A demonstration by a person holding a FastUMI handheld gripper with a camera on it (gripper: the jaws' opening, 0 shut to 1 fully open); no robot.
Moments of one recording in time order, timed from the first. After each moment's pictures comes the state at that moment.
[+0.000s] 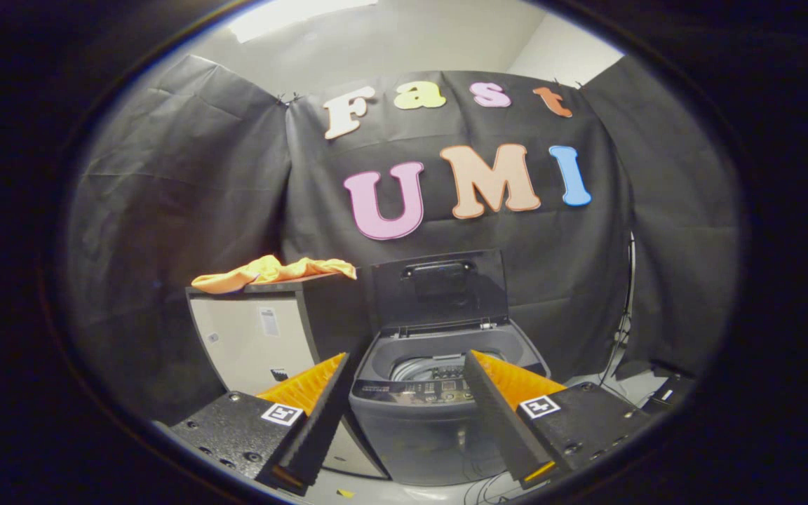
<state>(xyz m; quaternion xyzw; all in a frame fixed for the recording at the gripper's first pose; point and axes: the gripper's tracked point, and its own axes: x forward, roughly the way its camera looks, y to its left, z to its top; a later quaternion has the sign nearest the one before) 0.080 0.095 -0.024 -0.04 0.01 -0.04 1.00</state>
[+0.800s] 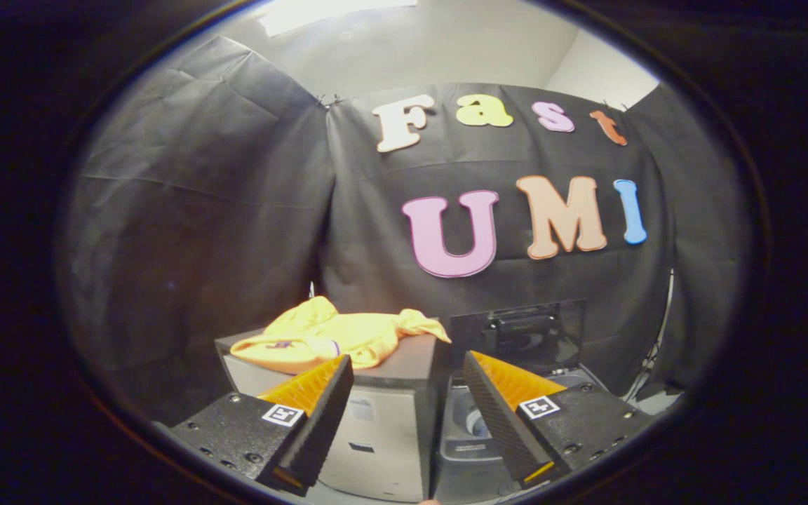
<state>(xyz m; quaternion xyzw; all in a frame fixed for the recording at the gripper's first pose) 0.197 0.276 0.055 -0.06 -0.01 0.01 1.00</state>
